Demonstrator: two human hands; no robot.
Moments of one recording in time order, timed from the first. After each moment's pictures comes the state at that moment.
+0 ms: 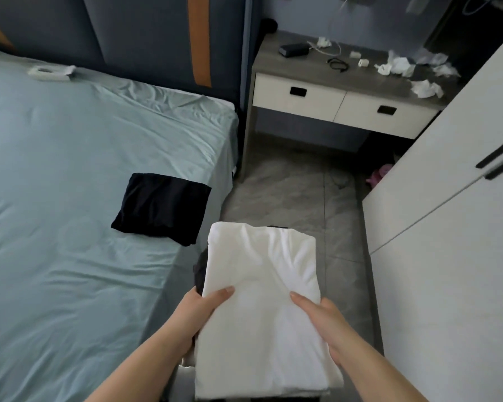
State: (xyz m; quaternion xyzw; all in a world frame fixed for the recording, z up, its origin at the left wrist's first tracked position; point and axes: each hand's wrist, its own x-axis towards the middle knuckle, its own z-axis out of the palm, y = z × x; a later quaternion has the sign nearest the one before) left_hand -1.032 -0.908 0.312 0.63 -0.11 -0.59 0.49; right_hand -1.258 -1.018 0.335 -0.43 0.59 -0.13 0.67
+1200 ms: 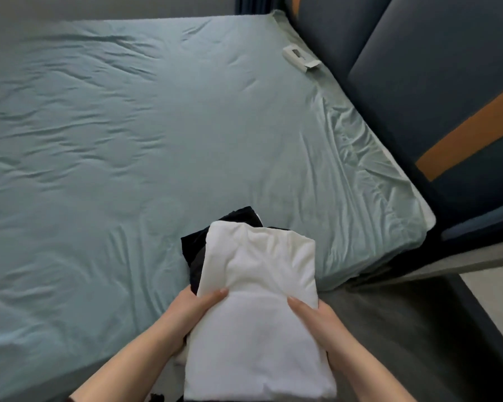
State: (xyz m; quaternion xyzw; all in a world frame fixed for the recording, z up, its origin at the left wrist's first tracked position) left_hand -0.780 -1.131 0.266 0.63 0.25 -0.31 0.66; right_hand -0.808 -1.386 0.290 -0.64 0.32 0.24 0.65
